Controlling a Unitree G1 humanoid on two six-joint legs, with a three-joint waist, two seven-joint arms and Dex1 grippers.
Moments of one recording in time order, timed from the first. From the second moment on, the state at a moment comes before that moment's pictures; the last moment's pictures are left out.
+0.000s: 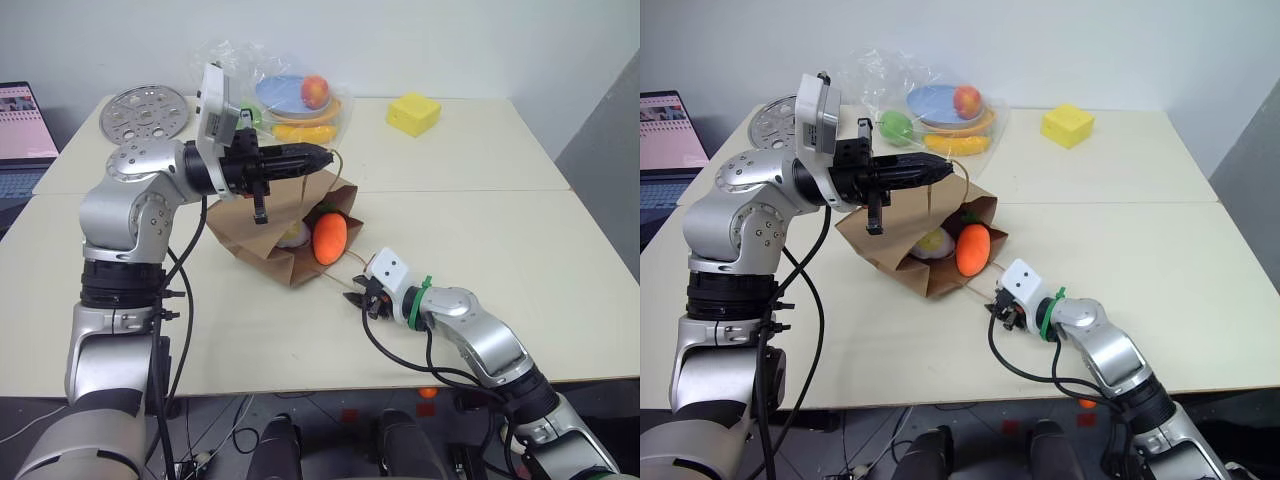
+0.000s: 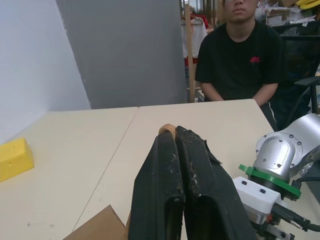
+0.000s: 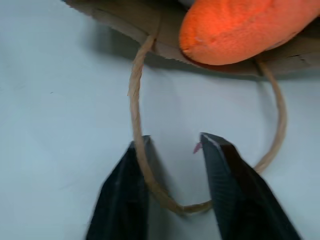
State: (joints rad) left arm -0.91 0.61 0.05 0.12 -0.55 0.47 -1.24; right arm -0.41 -0.37 0.37 -0.16 0.13 0.62 0.57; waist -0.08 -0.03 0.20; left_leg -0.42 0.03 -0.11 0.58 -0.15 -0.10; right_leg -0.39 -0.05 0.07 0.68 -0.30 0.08
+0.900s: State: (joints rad) left arm -0.95 0.59 0.20 0.17 -0.59 0.49 -1.02; right arm -0.78 -0.58 0.05 -0.43 0.46 0.79 0.78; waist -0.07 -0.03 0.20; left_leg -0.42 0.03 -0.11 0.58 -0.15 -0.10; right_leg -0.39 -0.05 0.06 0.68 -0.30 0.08
